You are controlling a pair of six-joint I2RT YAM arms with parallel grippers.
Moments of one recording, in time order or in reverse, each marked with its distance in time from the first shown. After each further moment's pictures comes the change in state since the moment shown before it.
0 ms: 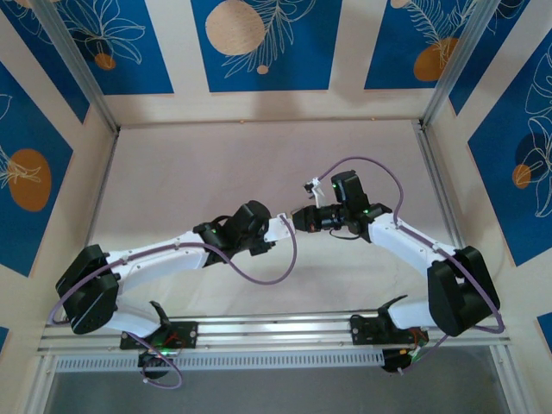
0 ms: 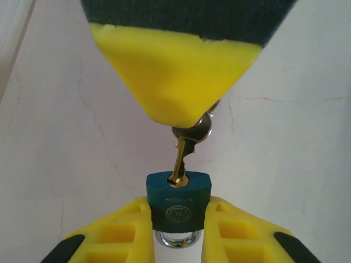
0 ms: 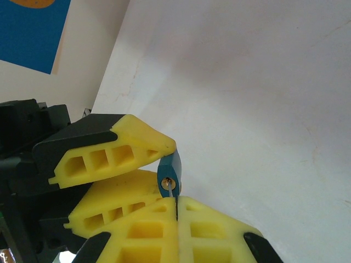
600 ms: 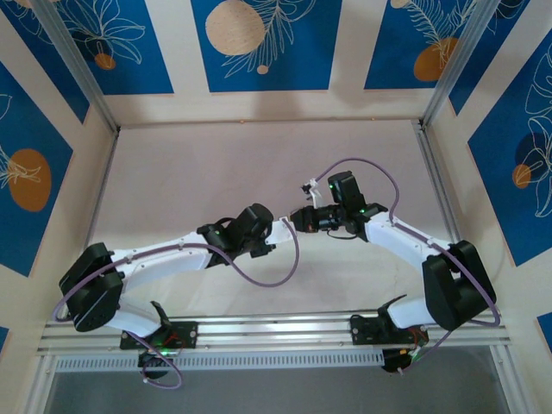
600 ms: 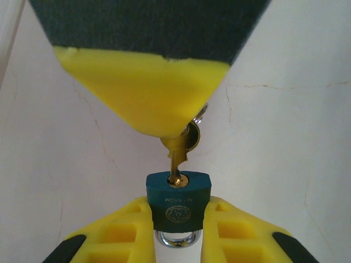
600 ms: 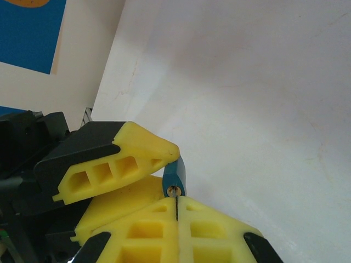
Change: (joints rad) left arm -0.019 0.023 -0.001 -0.009 -0.034 0.008; right arm 0.018 0.039 0.000 0.026 -0.005 0.030
